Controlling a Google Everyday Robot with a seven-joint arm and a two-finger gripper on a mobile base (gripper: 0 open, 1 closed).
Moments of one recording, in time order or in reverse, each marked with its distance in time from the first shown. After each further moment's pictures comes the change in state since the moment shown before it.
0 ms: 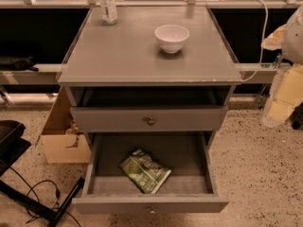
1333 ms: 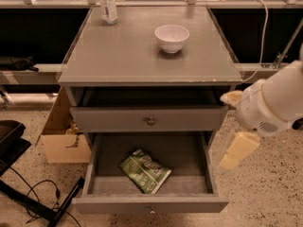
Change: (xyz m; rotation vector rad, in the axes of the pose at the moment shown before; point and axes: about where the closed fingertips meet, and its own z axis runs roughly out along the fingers) arm -0.024 0.059 0.124 -0.092 -0.224 0.013
